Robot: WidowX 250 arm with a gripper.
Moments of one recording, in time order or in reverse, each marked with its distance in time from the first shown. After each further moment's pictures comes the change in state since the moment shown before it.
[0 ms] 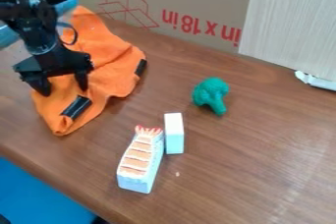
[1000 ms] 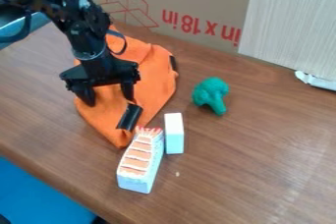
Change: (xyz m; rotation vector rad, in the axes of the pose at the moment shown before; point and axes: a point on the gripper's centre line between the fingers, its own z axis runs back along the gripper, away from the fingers) arm -0.029 -0.063 0.012 -0.063 0.064 -0.082
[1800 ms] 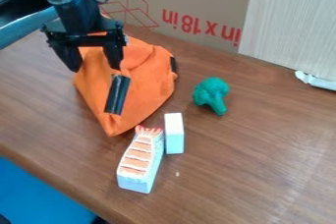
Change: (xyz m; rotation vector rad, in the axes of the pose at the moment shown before) arm 0.018 0.004 0.062 -0.038 0.071 -0.225
